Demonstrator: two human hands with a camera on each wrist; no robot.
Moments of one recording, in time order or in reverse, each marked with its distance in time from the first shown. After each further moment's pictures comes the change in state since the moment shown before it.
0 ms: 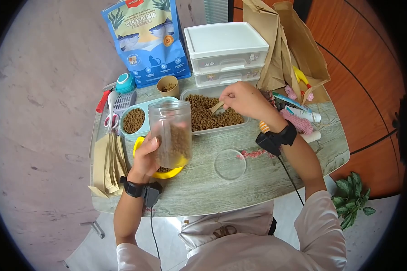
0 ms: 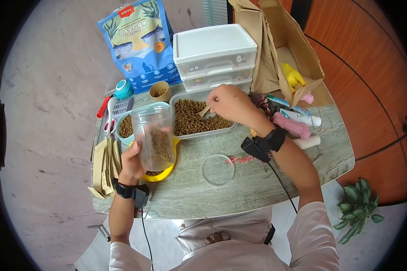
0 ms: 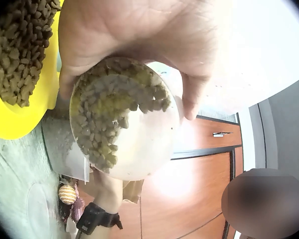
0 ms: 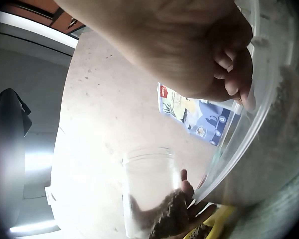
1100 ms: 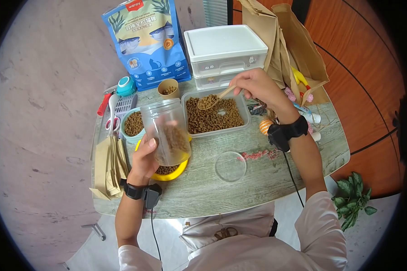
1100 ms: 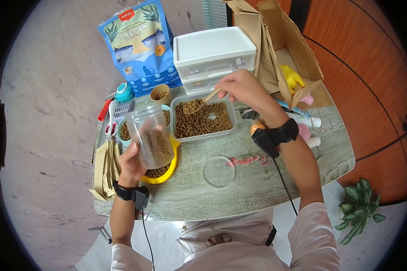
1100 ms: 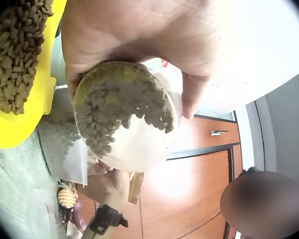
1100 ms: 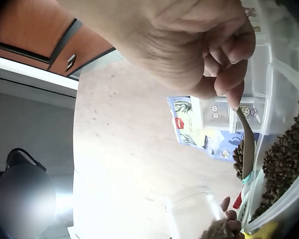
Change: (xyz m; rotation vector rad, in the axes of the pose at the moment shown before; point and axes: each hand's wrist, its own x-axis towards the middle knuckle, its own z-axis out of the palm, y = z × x) left_hand -0.002 0.004 -0.001 -0.031 0.047 0.081; right_hand 0.004 0.004 -0.038 0.468 0.050 0.151
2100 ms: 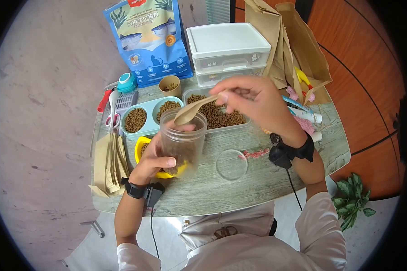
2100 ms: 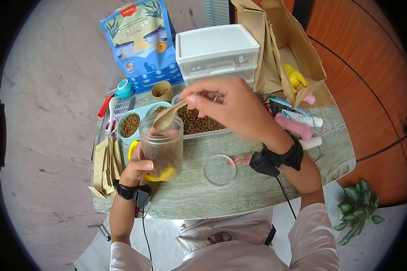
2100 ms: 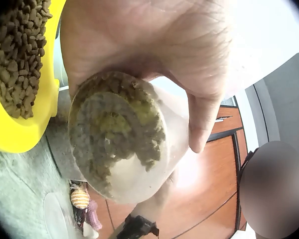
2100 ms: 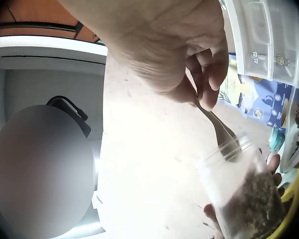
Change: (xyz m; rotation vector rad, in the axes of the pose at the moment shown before) left_hand -0.001 0.005 0.016 0.164 -0.164 -0.142; right_hand -0.057 -0.054 0.037 0.113 -0.112 -0.405
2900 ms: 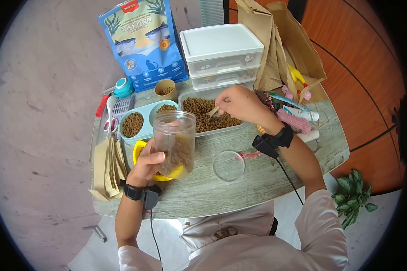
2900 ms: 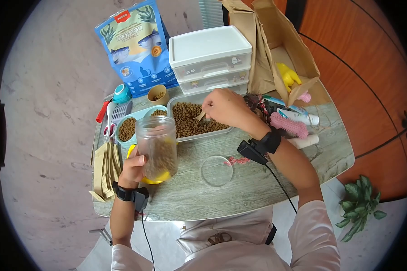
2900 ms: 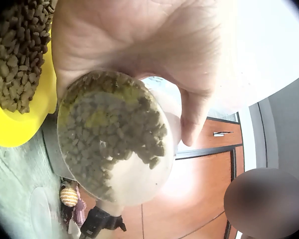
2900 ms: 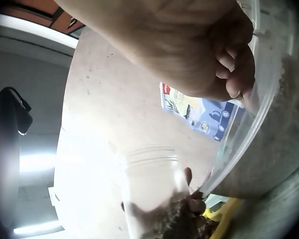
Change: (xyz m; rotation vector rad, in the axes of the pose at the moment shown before) left_hand -0.005 -0.009 -0.013 -0.104 0.051 -0.048; right_hand 0.016 0.072 -0.008 -0.547 -0.017 0.356
